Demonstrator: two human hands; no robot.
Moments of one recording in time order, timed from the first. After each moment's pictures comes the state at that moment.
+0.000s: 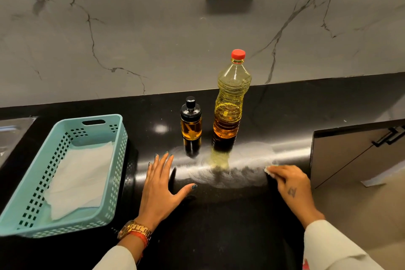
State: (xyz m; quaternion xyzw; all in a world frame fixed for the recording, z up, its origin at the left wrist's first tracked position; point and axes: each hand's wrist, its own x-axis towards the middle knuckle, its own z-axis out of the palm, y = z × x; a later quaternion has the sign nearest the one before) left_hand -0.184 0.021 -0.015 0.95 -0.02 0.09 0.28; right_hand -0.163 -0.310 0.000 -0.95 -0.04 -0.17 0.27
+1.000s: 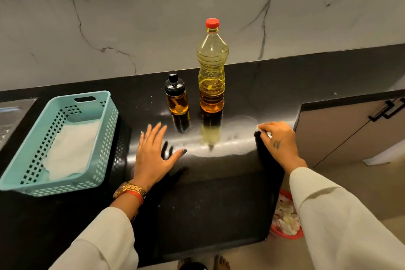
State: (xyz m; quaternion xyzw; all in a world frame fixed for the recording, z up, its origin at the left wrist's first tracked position) left_hand -0.190 -0.010 0.004 0.97 -0.03 0.14 0.21; right_hand -0.133 -0.342 0.007 -0.95 -0.07 -0.19 0.25
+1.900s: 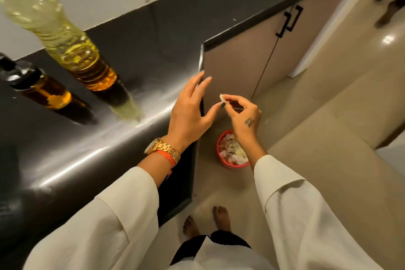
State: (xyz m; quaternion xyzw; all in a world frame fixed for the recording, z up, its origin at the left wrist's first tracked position) left_hand -0.176 -0.298 0.013 0.88 -0.31 0.05 0.35; right_hand -0.222 -0.426 -0.036 -0.75 0.23 -0.27 0.56
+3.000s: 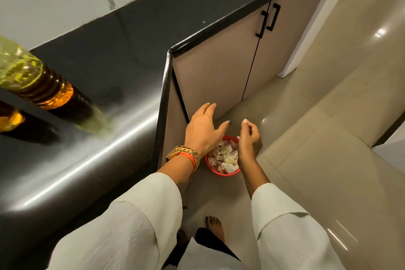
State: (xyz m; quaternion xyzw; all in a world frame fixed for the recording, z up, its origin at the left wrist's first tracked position) left_hand -0.189 -0.402 -0.044 0.93 -0.24 -0.12 0.26; right_hand -0.243 -0.498 -0.117 -0.59 0.52 -0.21 0.58
